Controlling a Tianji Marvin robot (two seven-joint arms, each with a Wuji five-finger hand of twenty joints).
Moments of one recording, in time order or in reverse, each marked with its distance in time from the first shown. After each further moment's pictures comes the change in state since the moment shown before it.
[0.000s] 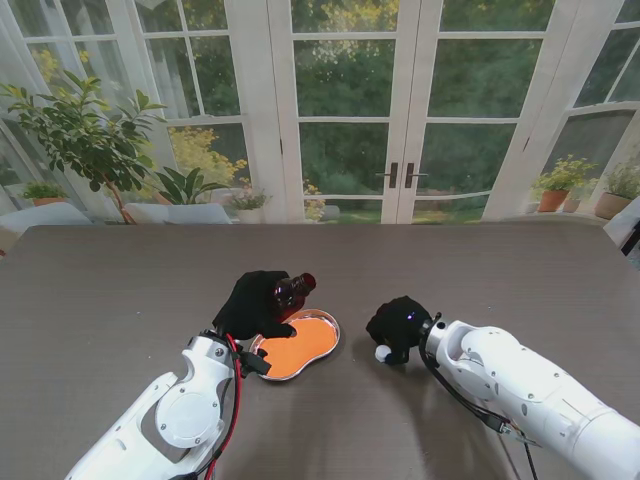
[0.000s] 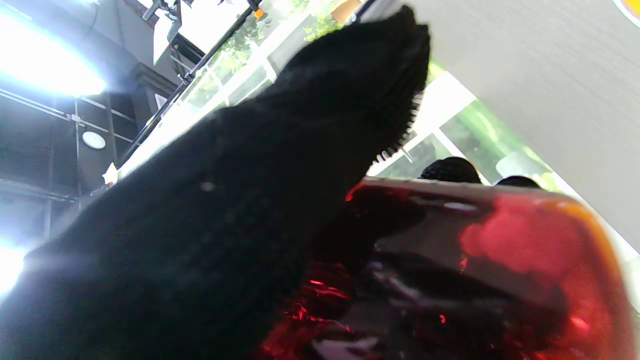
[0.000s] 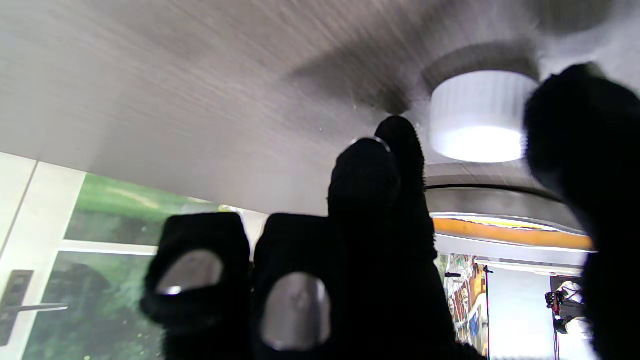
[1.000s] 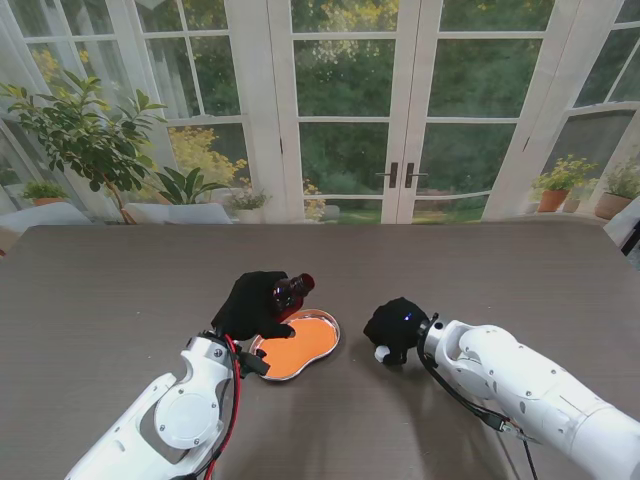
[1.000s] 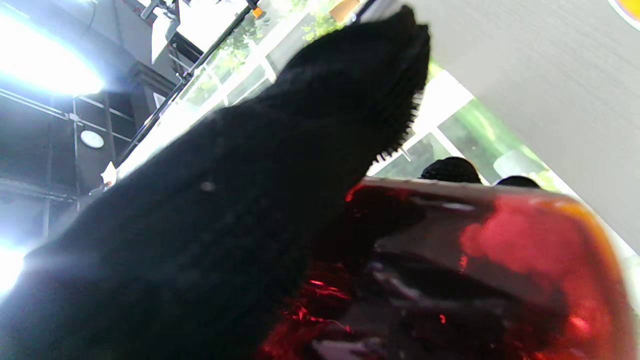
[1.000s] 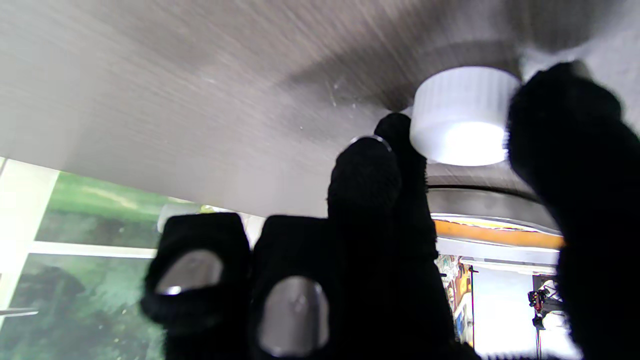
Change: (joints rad) left arm 0.006 0.000 -0.006 -0.003 0.002 0.000 0.001; right arm 0.026 -0.002 -0.047 0.017 0.010 -0.027 -0.019; left_hand 0.000 0.000 0.000 0.000 0.000 0.000 0.000 0.000 0.000 0.000 0.000 0.000 0.000 0.000 0.000 0.000 0.000 0.000 0.000 0.000; right_hand 0.063 0.042 0.001 -0.151 0.030 -0.002 0.123 -0.175 0.021 0.000 0.010 -0.032 0.000 0.011 0.014 0.004 0.000 0.000 0.000 0.000
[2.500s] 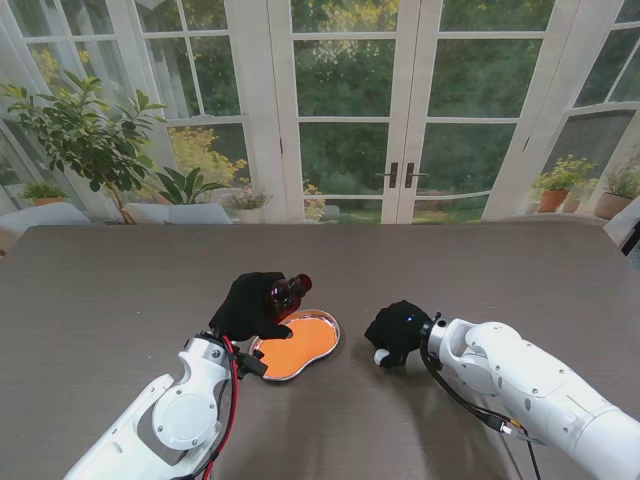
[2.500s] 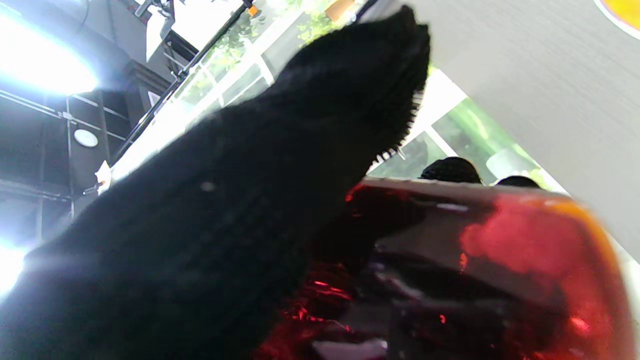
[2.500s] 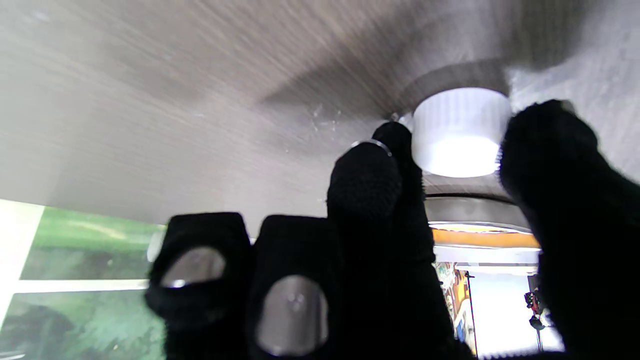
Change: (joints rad) left arm 0.009 0.002 -0.009 -0.007 -0.001 0.010 -0.003; right arm -0.026 0.006 0.080 -0.021 0.015 -0.090 0.109; left_hand 0.000 0.000 0.000 0.000 0.000 0.000 0.000 0.000 0.000 0.000 0.000 0.000 0.000 0.000 0.000 0.000 0.000 0.000 0.000 0.000; right_hand 0.010 0.249 -0.073 -0.088 -0.066 0.014 0.130 -0.048 0.001 0.003 0.018 0.023 0.000 0.010 -0.001 0.000 -0.027 -0.007 0.000 0.000
